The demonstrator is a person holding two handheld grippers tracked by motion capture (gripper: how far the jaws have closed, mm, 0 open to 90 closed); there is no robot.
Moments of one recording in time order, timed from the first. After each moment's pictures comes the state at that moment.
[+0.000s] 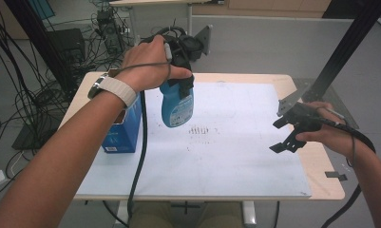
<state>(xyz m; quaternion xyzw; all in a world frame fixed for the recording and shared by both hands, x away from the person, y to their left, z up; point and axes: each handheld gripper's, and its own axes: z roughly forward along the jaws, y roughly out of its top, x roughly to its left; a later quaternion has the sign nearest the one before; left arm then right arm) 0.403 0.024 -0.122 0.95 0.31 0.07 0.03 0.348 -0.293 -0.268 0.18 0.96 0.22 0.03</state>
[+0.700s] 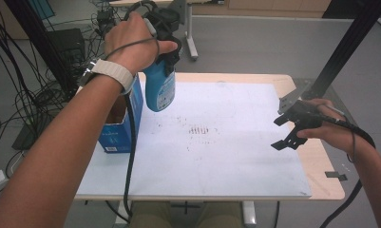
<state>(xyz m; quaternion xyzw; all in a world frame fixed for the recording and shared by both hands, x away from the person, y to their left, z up) 0.421 0.063 -0.084 0.88 0.46 0.11 0.04 0.357 -0.297 -0.269 0.17 0.96 0.22 0.03</state>
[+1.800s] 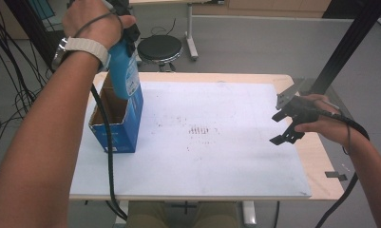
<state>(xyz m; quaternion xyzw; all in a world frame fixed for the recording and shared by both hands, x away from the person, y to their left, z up) 0.444 0.149 -0.058 0.77 0.62 0.12 0.04 0.377 -0.299 -0.273 0.17 0.96 0.22 0.03</state>
